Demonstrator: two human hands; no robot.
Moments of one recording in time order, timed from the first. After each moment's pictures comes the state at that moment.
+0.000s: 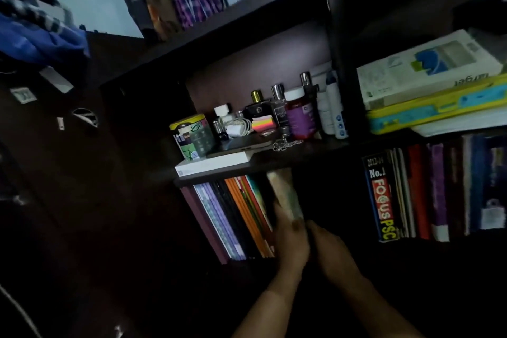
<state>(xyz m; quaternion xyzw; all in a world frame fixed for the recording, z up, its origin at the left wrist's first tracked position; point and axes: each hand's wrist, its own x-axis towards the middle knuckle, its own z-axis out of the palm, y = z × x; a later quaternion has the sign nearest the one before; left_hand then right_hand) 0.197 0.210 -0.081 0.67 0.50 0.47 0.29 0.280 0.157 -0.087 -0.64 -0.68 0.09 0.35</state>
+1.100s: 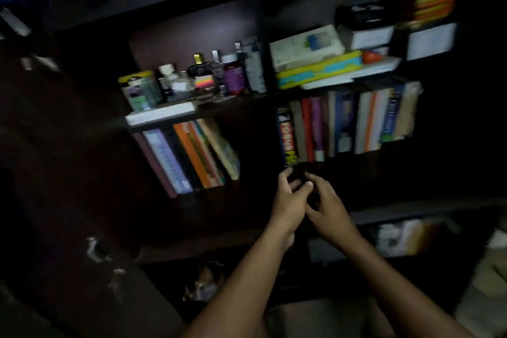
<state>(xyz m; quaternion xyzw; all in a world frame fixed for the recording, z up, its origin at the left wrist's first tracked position) 0.216 -0.020 -0.061 0.65 0.35 0.30 0.60 0.303 -0.091 -0.097 -0.68 -0.50 0.11 0.53</state>
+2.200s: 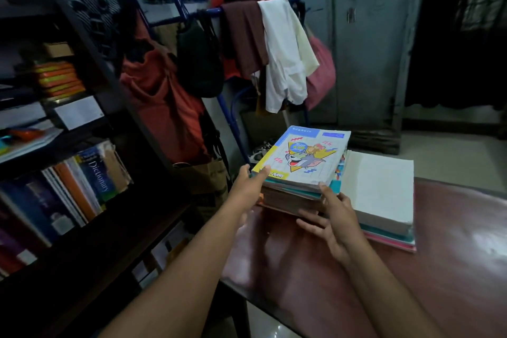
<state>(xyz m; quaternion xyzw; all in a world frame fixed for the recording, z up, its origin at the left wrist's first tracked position) 0.504 -0.368 -0.052 0.79 0.11 -0.02 0.60 0.430 -0.552 -0.079 -0.44 0.16 0.01 0.88</state>
